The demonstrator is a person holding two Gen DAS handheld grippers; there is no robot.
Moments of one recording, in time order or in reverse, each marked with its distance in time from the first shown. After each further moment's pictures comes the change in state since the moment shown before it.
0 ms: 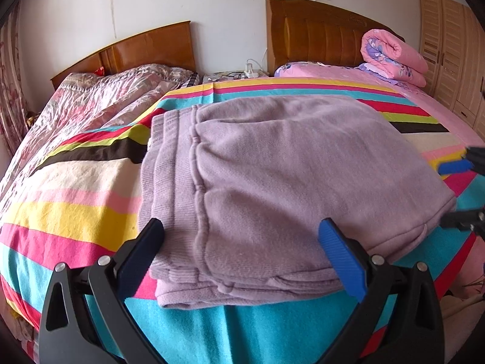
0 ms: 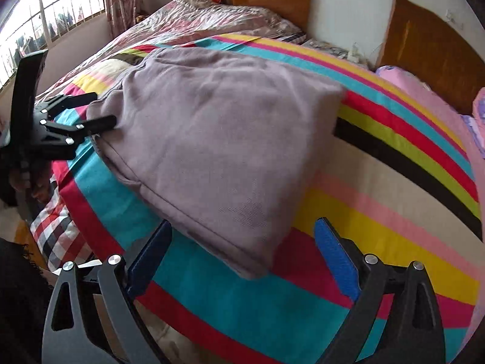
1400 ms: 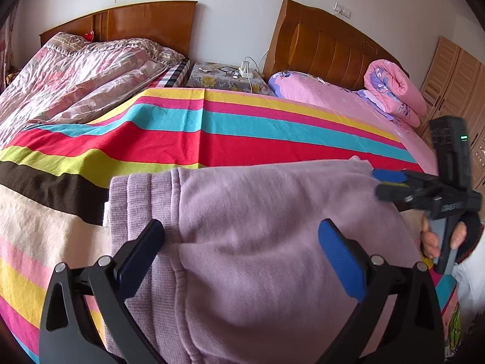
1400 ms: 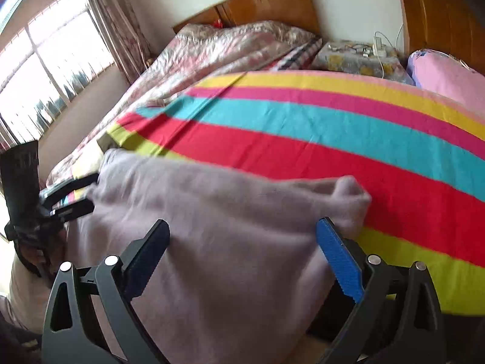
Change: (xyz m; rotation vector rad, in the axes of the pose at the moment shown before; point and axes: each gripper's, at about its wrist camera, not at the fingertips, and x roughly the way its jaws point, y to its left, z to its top) left arm 0.080 0.034 0.095 -0.178 0.032 -0.176; right arm 0.121 -0.124 0.144 0.180 -0.112 0.313
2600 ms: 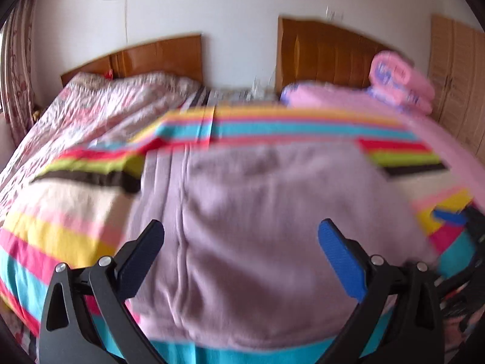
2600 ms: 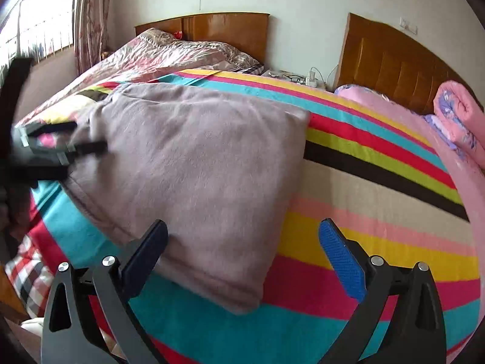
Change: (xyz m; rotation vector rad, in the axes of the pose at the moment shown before) left arm -0.061 -0.050 -0.073 0.125 -0.058 0.201; right arm -0.086 0.137 -0.161 -0.099 -0.096 -0.458
